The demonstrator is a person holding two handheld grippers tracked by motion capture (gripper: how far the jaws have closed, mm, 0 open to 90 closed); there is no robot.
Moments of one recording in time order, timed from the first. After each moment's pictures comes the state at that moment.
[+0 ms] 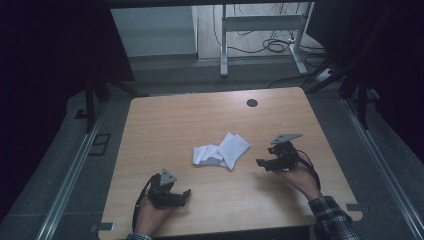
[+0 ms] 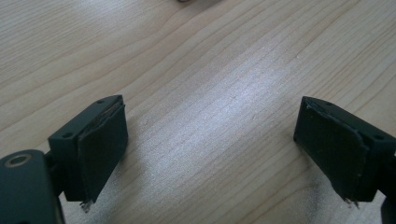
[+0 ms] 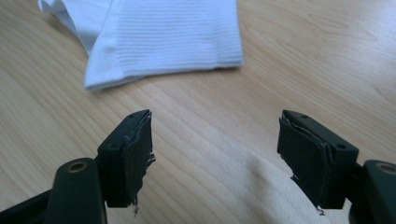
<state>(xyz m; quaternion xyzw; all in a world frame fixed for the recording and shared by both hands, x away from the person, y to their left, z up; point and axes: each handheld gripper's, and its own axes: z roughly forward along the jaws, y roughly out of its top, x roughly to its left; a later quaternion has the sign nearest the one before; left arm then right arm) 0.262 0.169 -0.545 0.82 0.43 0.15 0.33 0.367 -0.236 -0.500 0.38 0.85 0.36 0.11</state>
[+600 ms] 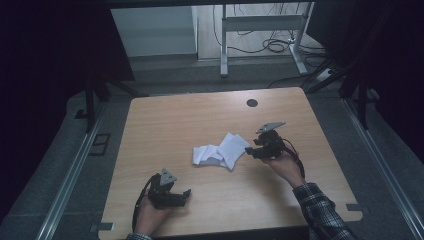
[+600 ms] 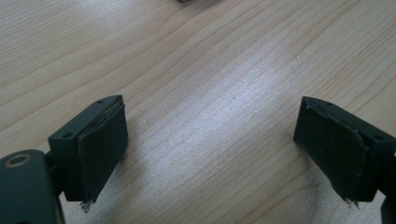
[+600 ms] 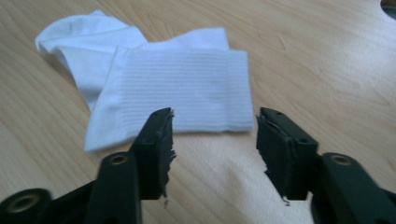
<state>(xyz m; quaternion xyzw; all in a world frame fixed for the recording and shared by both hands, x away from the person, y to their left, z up) 0.262 0.169 -0.545 0.82 0.43 0.15 0.33 0.396 -0.194 -0.483 0.37 0.85 0.35 0.13</state>
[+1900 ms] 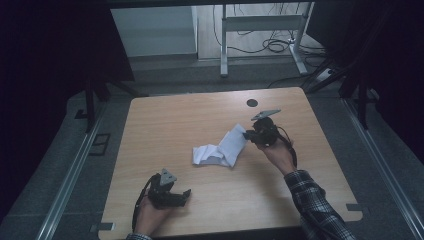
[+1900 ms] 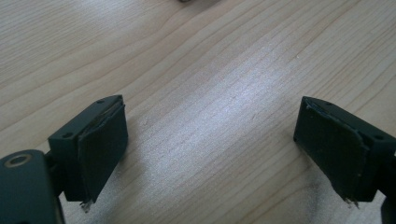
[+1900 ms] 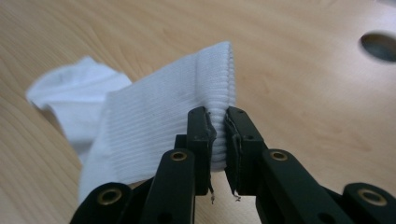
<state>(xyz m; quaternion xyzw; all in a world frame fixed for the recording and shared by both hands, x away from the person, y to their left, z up) 0.262 0.169 -0.545 0.82 0.43 0.15 0.33 0.427 -0.180 -0.464 0.38 0.84 0.37 0.13</state>
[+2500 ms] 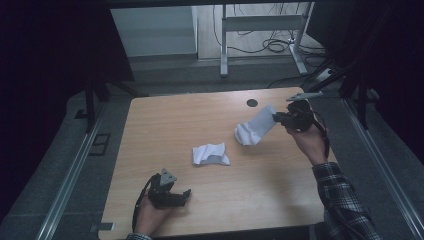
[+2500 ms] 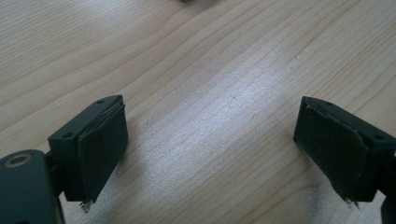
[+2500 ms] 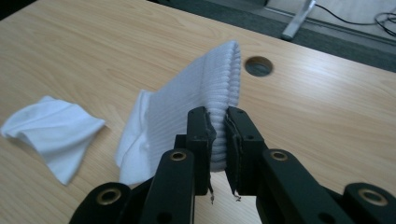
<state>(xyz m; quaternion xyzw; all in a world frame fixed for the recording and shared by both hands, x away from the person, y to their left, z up) 0.262 0.169 -0.545 0.83 0.43 0.15 0.33 0.425 -0.260 -0.396 0.44 0.79 0.38 0.19</state>
